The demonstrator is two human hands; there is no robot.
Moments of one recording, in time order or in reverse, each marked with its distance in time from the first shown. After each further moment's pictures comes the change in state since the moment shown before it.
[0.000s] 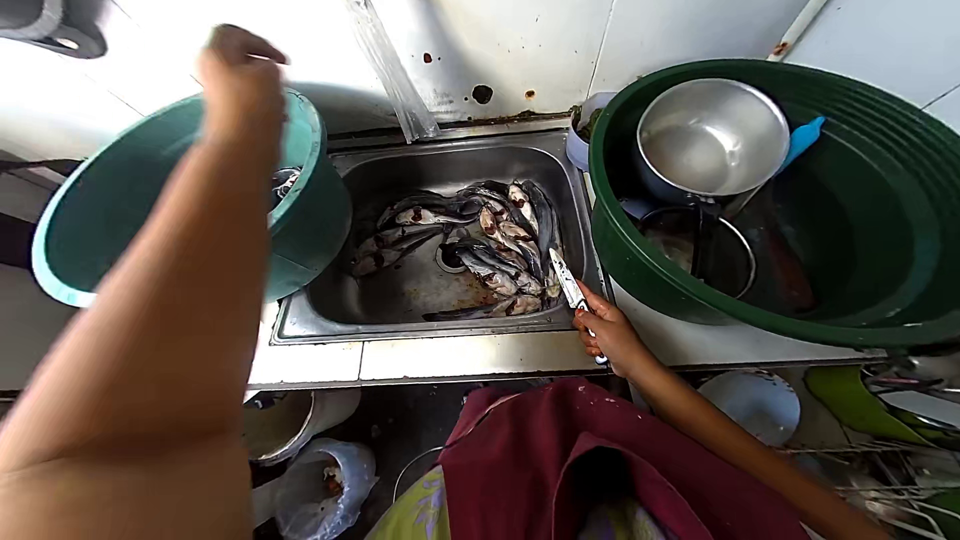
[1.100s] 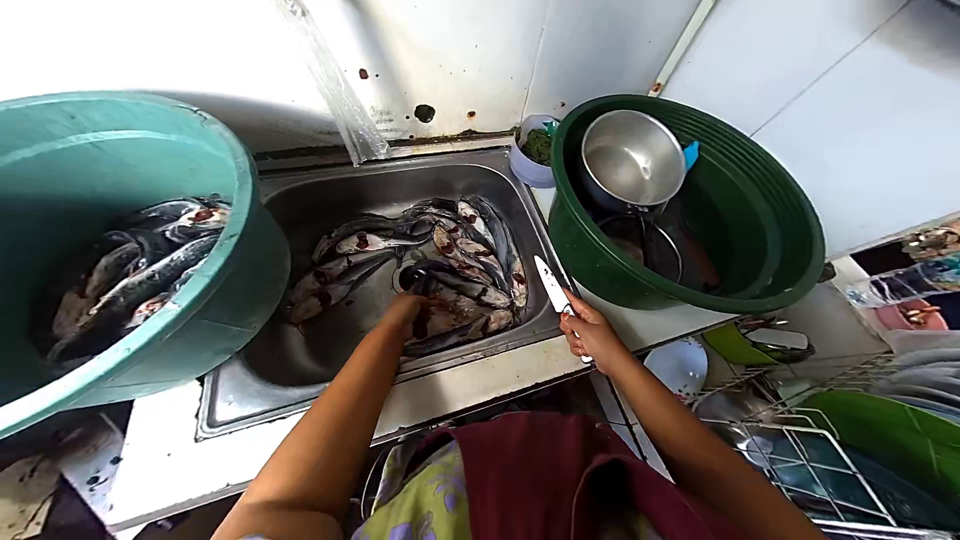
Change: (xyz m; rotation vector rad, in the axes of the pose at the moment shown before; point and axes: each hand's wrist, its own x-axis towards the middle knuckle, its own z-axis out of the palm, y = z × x) left_hand -0.157 -0.128 0.224 -0.647 -0.659 -0.866; right_hand -0.001 0.003 0.011 0.007 0.245 0.016
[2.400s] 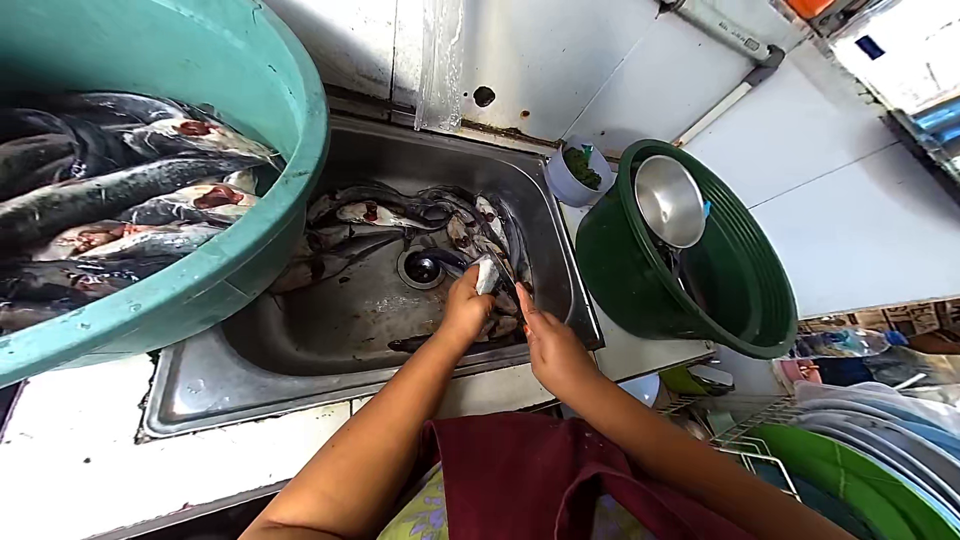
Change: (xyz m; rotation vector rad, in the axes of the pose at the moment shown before) left_hand -0.023 -0.012 0.026 0.017 -0.280 0.666; right_hand -0.029 -0.066 0.153 -1.220 0.029 -0.401
